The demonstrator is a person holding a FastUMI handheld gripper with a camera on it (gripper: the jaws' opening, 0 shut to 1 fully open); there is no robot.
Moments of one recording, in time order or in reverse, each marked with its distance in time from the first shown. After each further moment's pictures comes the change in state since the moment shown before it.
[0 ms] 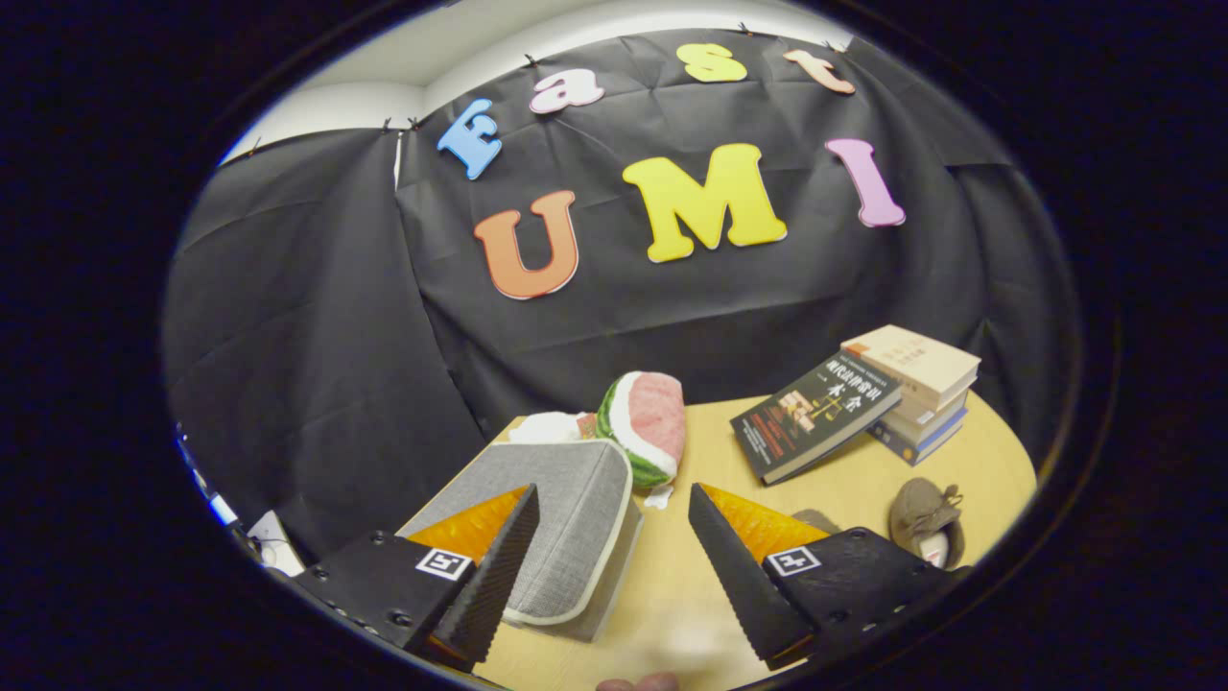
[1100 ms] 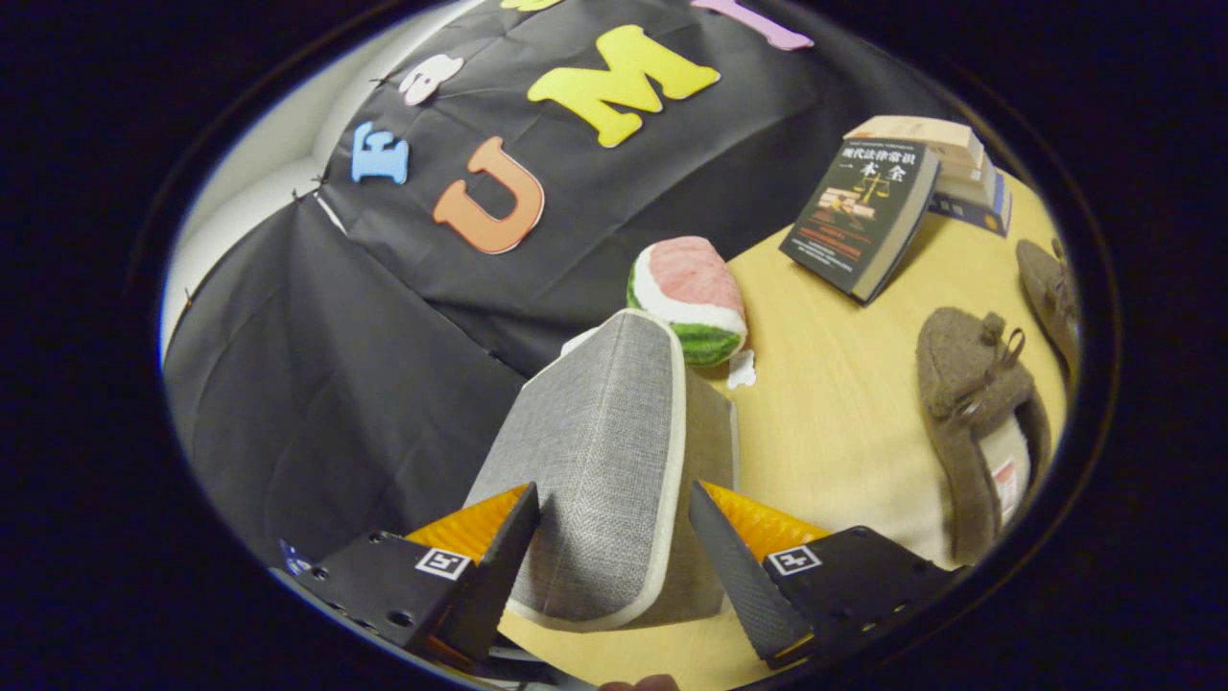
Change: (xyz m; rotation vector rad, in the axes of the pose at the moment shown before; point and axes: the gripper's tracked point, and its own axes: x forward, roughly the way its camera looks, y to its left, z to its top) arm 0.062 0.032 -0.095 0.468 0.241 0.213
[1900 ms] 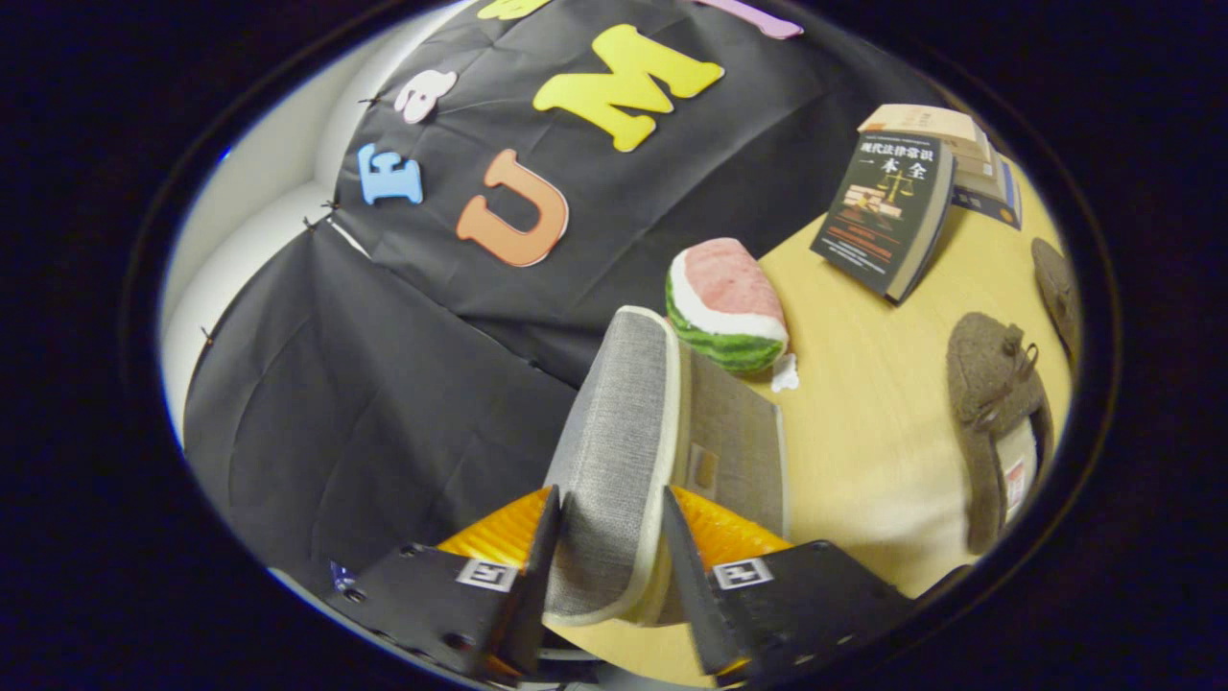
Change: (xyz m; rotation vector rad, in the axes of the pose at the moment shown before) arm -0.022 0.055 0.029 0.033 0.006 0.123
